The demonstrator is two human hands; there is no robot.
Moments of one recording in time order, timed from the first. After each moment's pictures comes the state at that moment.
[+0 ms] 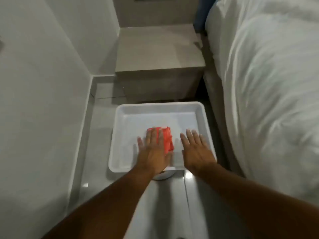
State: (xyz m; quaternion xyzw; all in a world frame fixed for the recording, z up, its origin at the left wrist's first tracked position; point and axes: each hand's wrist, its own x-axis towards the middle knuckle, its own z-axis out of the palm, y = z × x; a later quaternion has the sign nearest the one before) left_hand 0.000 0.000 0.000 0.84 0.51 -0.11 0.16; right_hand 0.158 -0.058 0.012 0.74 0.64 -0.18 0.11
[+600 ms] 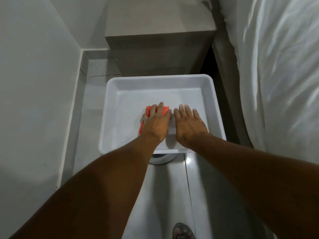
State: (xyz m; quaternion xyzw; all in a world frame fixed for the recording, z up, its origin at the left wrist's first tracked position) left_hand 0.029 0.039 -0.071 0.85 0.50 -0.08 0.16; right_hand 0.147 -0.017 -0.040 0.71 0.66 -0.19 0.13
